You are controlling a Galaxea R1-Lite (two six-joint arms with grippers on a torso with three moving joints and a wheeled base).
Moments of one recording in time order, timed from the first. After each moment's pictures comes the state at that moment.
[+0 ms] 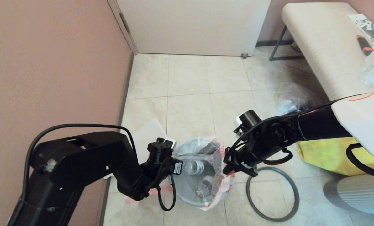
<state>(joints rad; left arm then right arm) -0.44 2.46 -0.97 -0.97 0.23 0.04 0.51 2.18 -1.54 0.40 0.33 0.74</state>
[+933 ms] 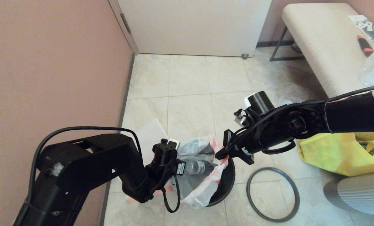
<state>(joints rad) -0.50 2.50 -0.98 -0.97 0.28 0.05 0.53 2.04 -1.53 0.31 0.45 0.79</state>
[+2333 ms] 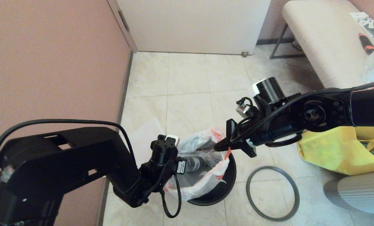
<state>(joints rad) -0.56 2.27 -0.85 -0.96 0.35 -0.01 0.54 1.97 -1.54 0.31 0.50 0.78</state>
